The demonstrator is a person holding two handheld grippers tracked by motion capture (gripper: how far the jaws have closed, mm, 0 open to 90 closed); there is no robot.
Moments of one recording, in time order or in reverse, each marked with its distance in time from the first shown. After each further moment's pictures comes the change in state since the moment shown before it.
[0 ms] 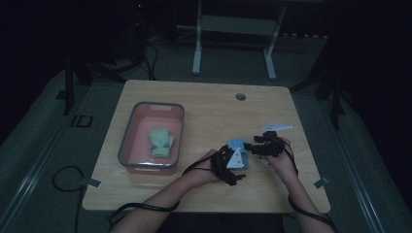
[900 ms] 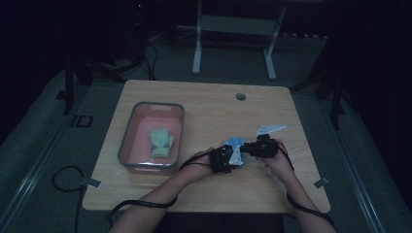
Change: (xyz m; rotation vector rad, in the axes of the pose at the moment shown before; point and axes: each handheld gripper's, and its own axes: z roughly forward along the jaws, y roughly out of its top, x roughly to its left) left arm 0.010 0.008 -0.021 0.142 -0.017 0.056; right arm 0.012 0.002 0.005 0.001 0.259 -0.123
